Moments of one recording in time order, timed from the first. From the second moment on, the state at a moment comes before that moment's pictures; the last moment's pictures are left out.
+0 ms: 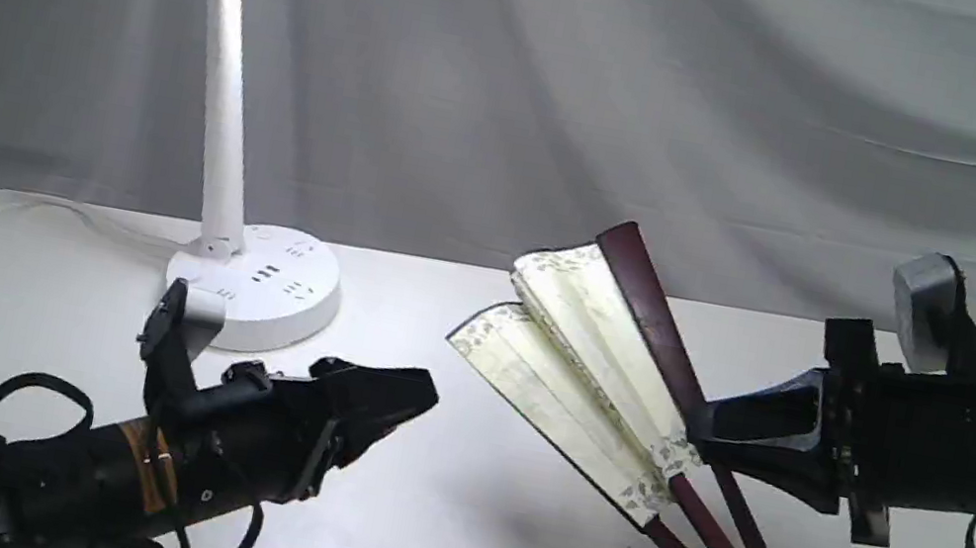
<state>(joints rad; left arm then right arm) -0.37 2.12 -0.81 0.53 -1.11 -1.19 -0.26 1.91 -1.06 1.40 1.21 -1.03</state>
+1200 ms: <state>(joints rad) -0.52 2.31 -1.07 0.54 -1.21 -1.46 -0.26 1.91 -1.06 1.42 1.21 -1.06</state>
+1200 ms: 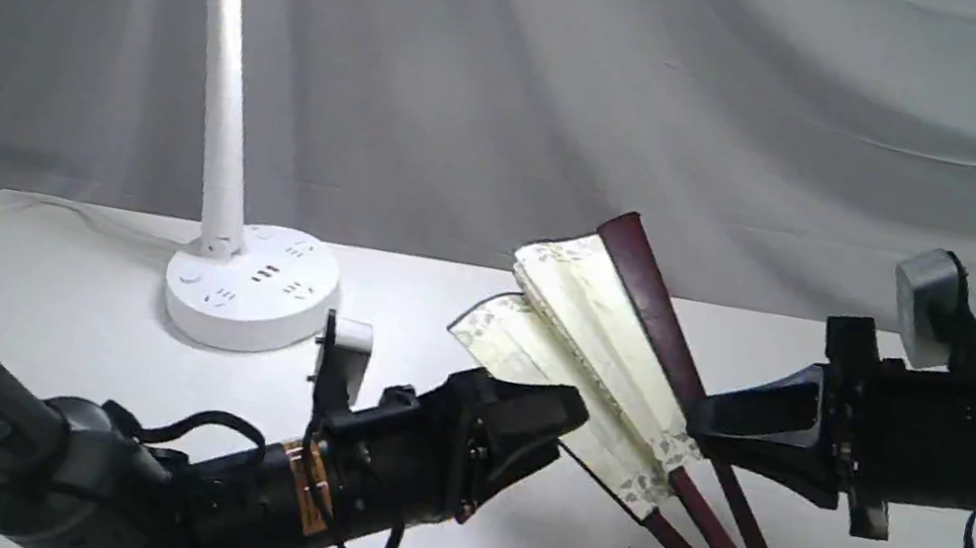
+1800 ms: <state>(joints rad) -0.57 2.31 -1.07 0.43 -1.21 -1.51 -0.26 1.91 -1.06 1.42 1.21 -1.06</state>
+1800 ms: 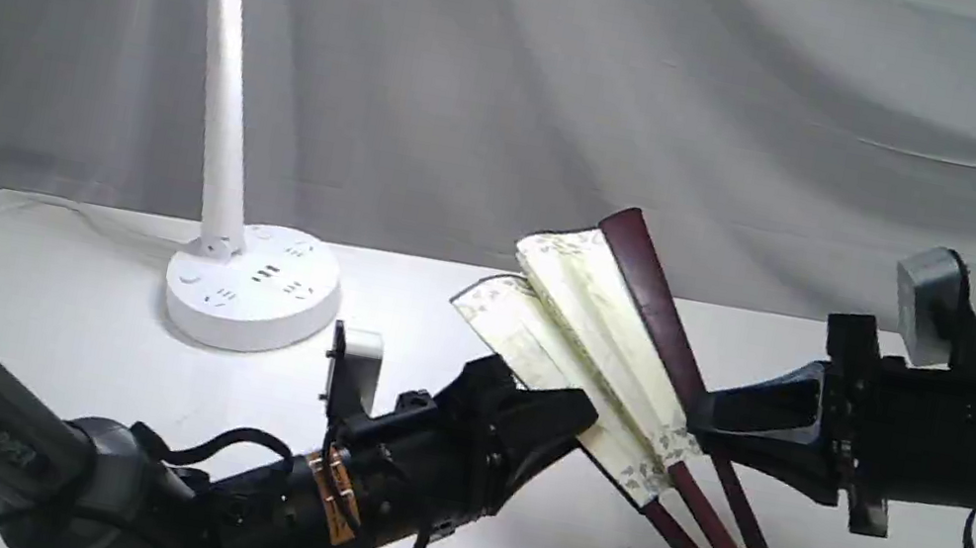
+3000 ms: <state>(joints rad) -0.57 2.31 -1.07 0.35 -1.23 -1.53 -0.23 1.91 -1.05 1.43 1.20 -1.07</state>
